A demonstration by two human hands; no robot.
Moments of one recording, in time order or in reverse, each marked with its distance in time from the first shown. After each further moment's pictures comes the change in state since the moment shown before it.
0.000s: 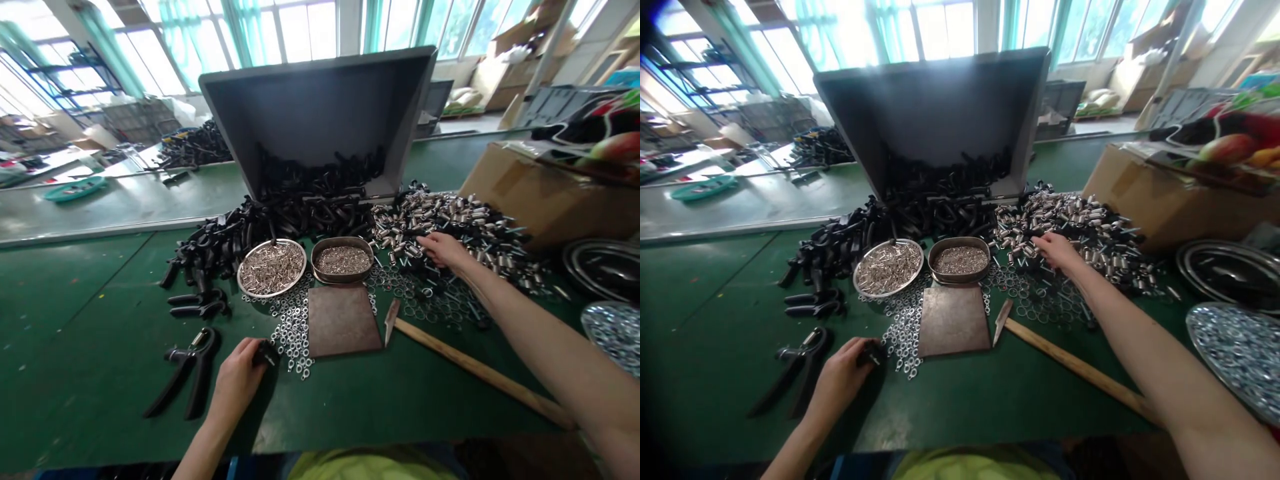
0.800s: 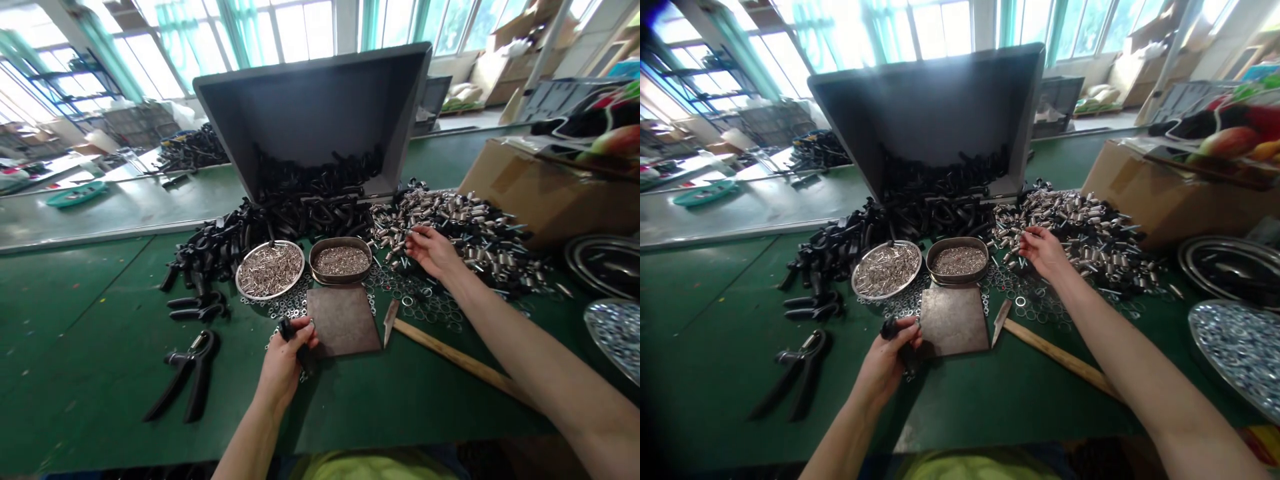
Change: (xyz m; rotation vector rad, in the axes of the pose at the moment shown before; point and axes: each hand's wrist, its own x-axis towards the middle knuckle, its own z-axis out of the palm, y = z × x) left_hand 0.022 0.104 0.032 -1.416 0.046 -0.628; right_hand -0.019 -0.026 0.027 0.838 -0.076 0.070
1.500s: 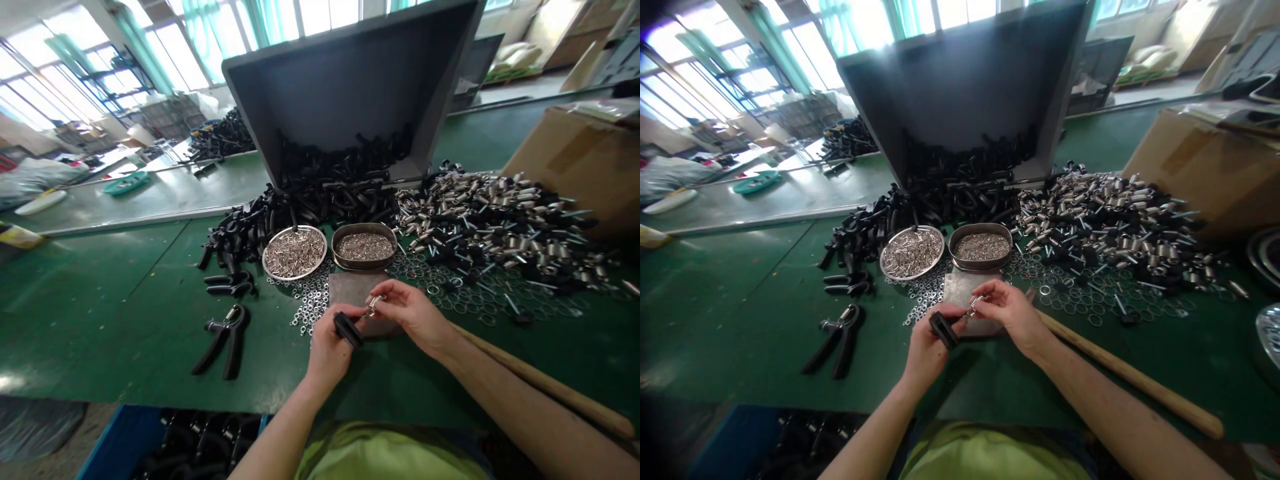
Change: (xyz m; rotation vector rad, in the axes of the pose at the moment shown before) left_hand -0.028 -0.005 0.015 0.578 -0.296 0.515; right_hand -0.157 0.047 0.078 -0.160 -0.495 0.183
